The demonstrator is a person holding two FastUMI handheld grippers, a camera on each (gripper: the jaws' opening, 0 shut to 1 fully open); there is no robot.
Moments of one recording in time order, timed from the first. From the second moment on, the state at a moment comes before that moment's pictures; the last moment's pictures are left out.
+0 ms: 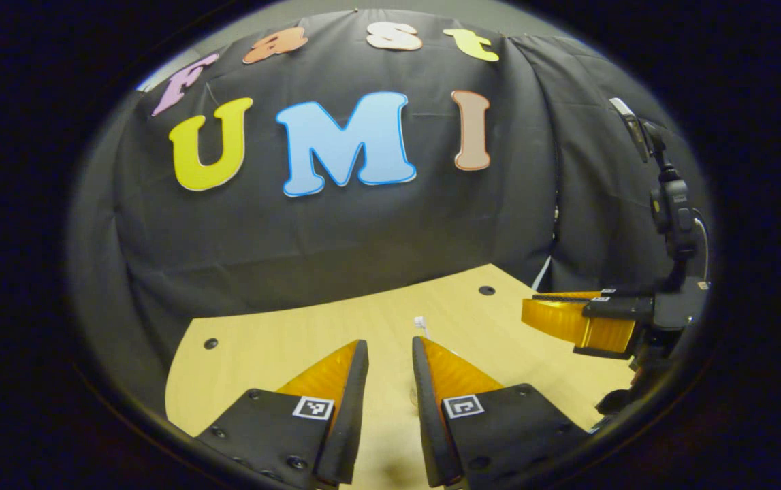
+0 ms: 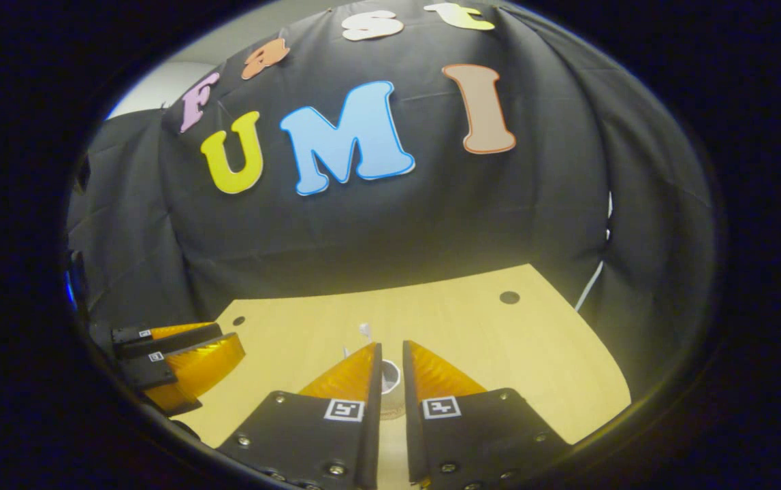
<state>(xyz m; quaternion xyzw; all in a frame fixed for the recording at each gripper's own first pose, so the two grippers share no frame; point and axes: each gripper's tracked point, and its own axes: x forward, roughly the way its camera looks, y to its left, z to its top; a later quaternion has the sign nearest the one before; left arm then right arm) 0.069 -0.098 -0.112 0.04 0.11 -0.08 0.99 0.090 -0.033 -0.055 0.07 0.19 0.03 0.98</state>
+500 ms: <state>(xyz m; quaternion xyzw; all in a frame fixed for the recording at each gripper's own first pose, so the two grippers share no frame) 0.023 -0.026 -0.024 0.00 -0.02 0.04 1.00 0.099 -0.030 -0.008 0.04 0.13 0.06 0.99</state>
